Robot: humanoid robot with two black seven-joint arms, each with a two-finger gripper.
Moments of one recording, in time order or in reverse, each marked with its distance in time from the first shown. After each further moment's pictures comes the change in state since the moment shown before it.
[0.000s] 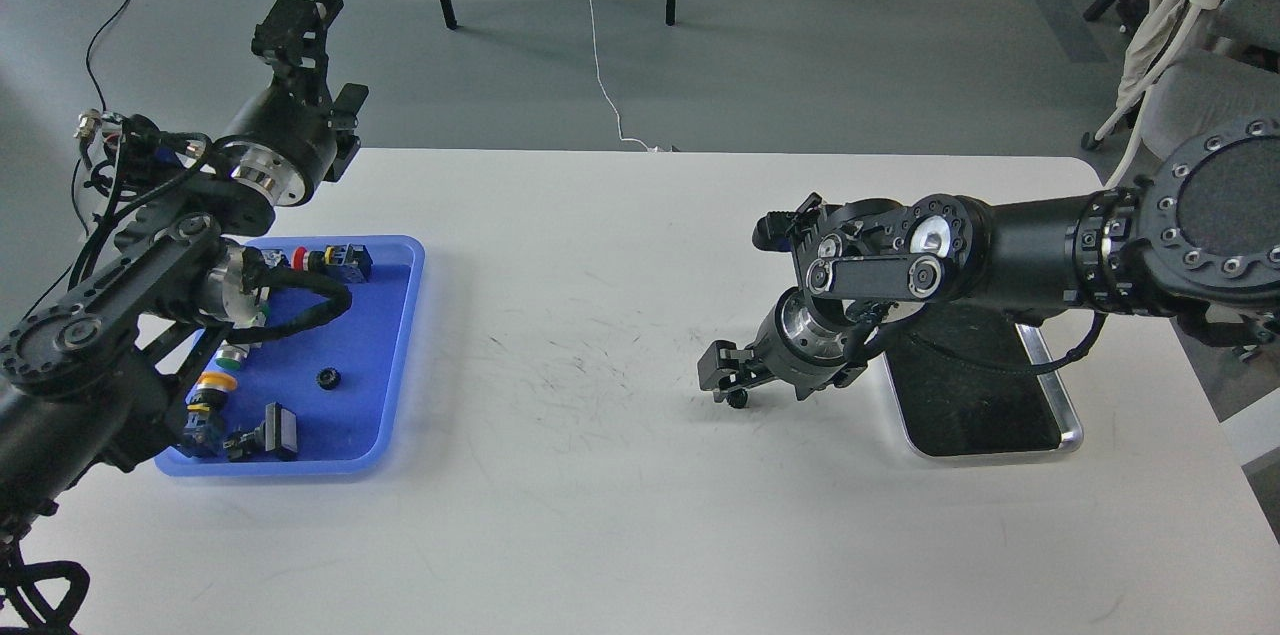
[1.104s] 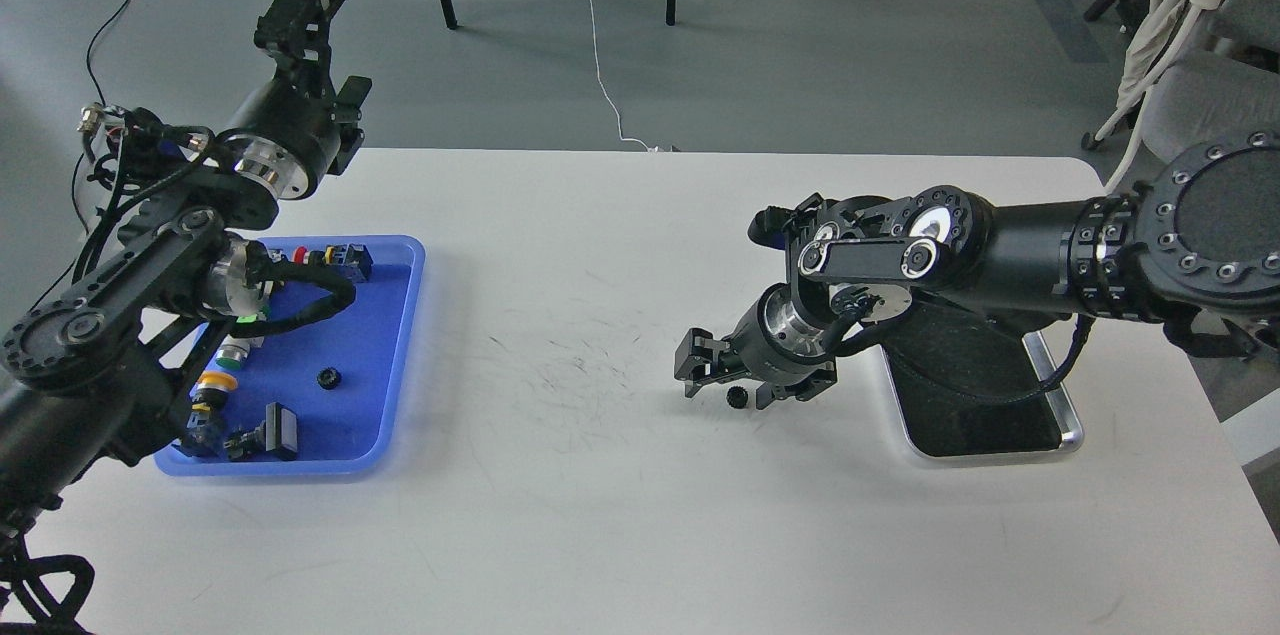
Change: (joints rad) left arm -0.012 -0.006 -0.001 0.001 0.000 0.001 0.000; right arm -0.026 0.000 0.058 -0.032 0.128 0.002 -0.001
